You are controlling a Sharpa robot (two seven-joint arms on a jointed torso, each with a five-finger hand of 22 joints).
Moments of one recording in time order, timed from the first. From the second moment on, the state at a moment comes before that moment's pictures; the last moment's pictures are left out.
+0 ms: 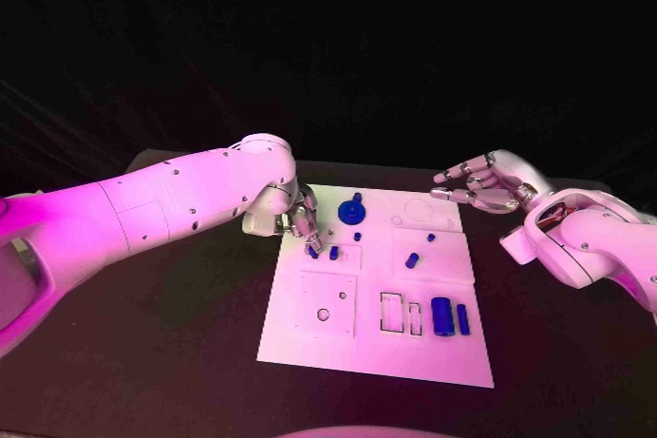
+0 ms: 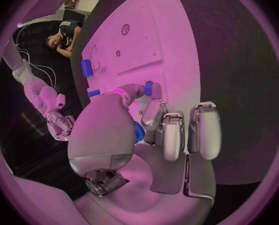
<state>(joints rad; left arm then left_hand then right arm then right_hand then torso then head) 1.38 -0.51 -0.05 1.19 -0.96 0.53 -0.68 1.22 -0.20 0.52 0.18 0.61 0.98 0.05 0.59 0.51 1.42 -0.04 1.18 1.14 1.46 -0.10 1.57 1.31 0.03 1.47 0.01 1.46 1.31 1.21 -0.96 0.01 1.53 -0.90 -0.41 0.14 1.29 -0.04 -0.09 0.17 0.25 1.03 0.14 0.07 0.08 1.47 0.05 1.36 1.31 1.47 -0.02 1.51 1.31 0.01 1.46 0.08 1.53 1.31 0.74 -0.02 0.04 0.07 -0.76</state>
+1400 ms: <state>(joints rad) 1.37 -0.51 -0.05 1.21 -1.00 0.53 -0.68 1.13 -0.15 0.55 0.14 0.61 0.99 0.04 0.61 0.52 1.42 -0.04 1.16 1.12 1.46 -0.10 1.57 1.31 0.03 1.47 0.01 1.47 1.31 1.21 -0.97 0.01 1.53 -0.90 -0.41 0.14 1.29 -0.04 -0.09 0.17 0.25 1.03 0.14 0.07 0.08 1.47 0.05 1.36 1.31 1.47 -0.02 1.51 1.31 0.01 1.46 0.08 1.53 1.31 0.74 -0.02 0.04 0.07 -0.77</state>
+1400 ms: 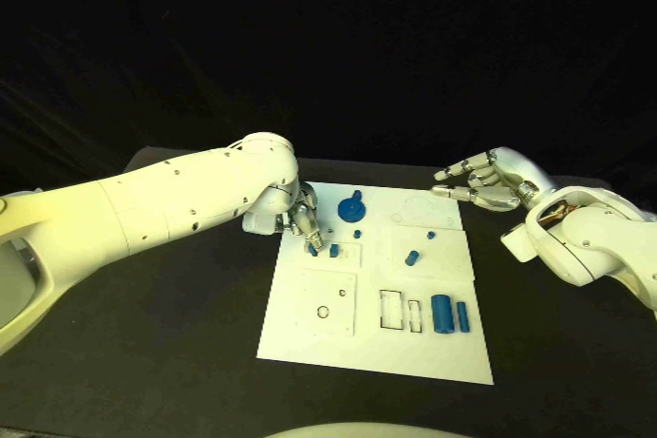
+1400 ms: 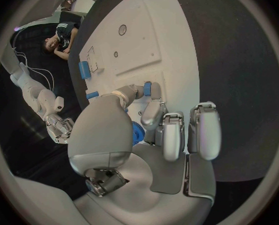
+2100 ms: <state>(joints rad) 1.37 -0.54 -0.05 1.25 -1.03 0.51 -0.68 1.10 -0.12 0.54 0.13 0.61 0.99 0.04 0.62 0.51 1.43 -0.05 1.17 1.13 1.46 -0.10 1.57 1.31 0.03 1.47 0.01 1.47 1.31 1.21 -0.97 0.01 1.53 -0.90 -0.41 0.14 1.29 -0.04 -0.09 0.17 0.25 1.03 0.14 0.07 0.08 1.47 0.05 1.36 1.31 1.47 -0.02 1.51 1.31 0.01 1.46 0.08 1.53 1.31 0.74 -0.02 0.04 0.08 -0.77</state>
